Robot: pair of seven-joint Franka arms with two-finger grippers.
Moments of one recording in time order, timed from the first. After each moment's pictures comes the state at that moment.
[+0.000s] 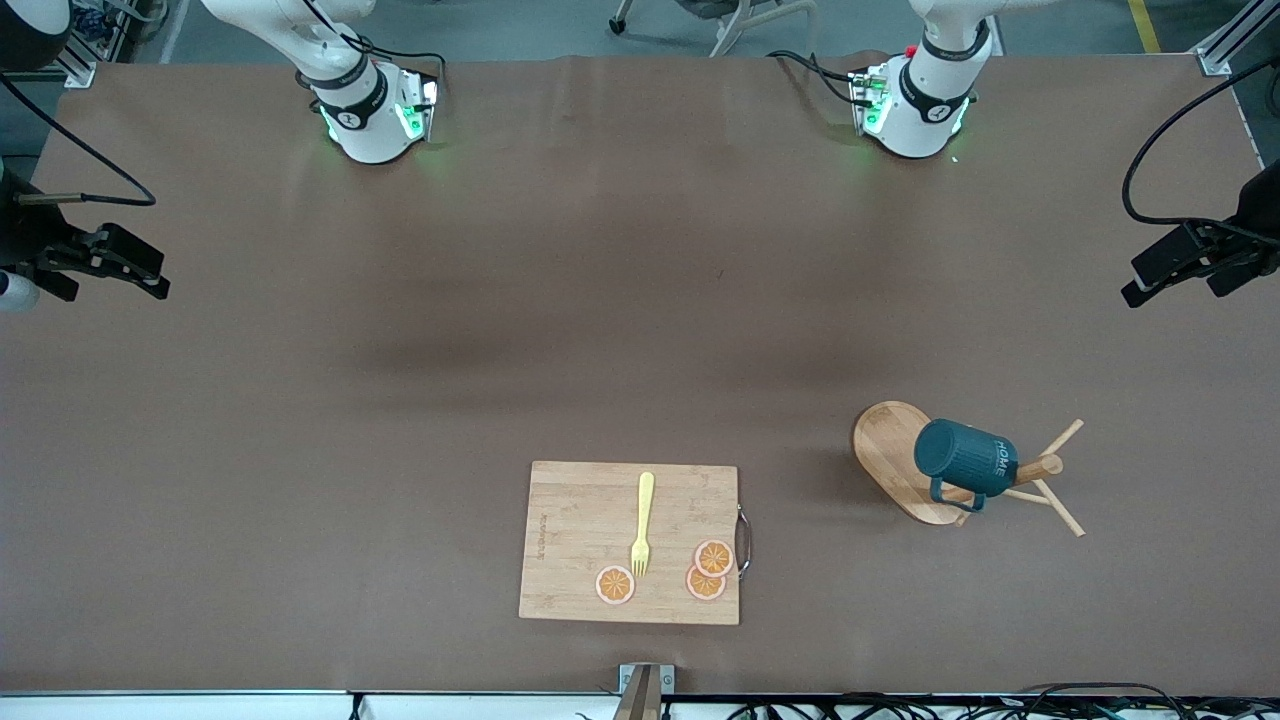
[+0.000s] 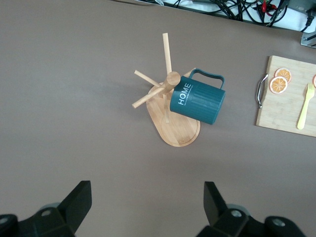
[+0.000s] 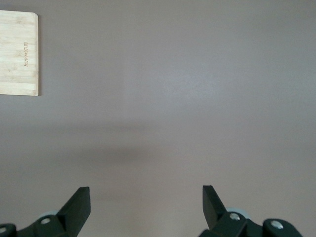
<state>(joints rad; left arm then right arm) 0.06 0.01 -0.07 -1.54 -0.07 1.68 -0.15 0.04 0.00 -0.05 -1.58 -0.02 1.62 -0.03</state>
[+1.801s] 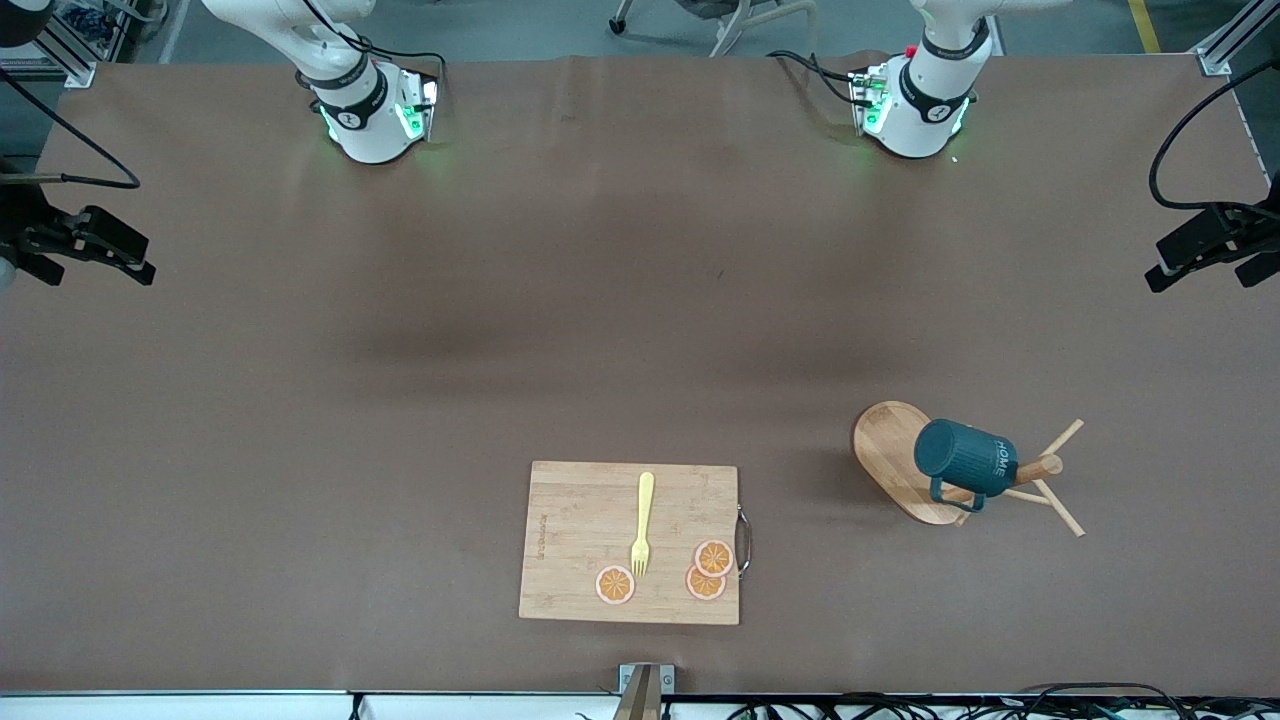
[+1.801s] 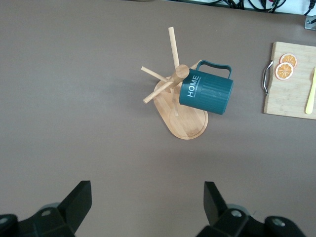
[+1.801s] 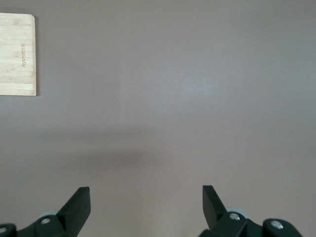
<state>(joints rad) -0.01 0.01 0.04 -1.52 -0.07 1.63 -0.04 0.03 -0.04 -0.06 -1.62 -0.02 1.63 -0.03</state>
